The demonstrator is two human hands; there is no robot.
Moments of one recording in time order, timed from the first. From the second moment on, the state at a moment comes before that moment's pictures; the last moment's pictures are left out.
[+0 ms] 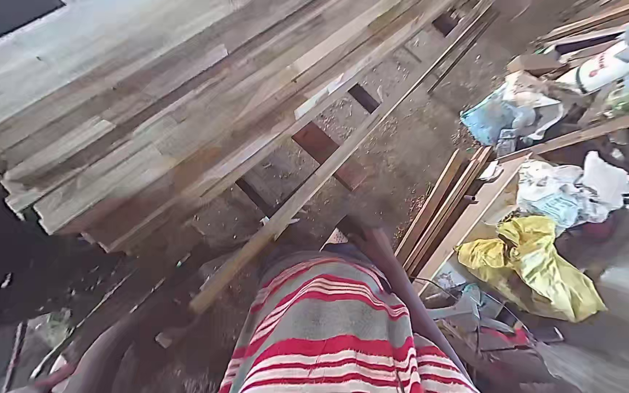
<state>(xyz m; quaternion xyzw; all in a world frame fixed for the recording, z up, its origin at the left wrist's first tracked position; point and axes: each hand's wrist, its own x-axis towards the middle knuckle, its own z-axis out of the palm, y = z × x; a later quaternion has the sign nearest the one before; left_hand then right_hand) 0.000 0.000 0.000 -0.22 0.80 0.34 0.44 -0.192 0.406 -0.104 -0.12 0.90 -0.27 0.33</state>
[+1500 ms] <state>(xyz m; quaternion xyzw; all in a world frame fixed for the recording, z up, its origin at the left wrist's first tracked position) -0.167 0.017 0.063 0.12 0.85 0.51 -0.04 -0.187 0.507 -0.097 0.07 0.92 -0.30 0.25</state>
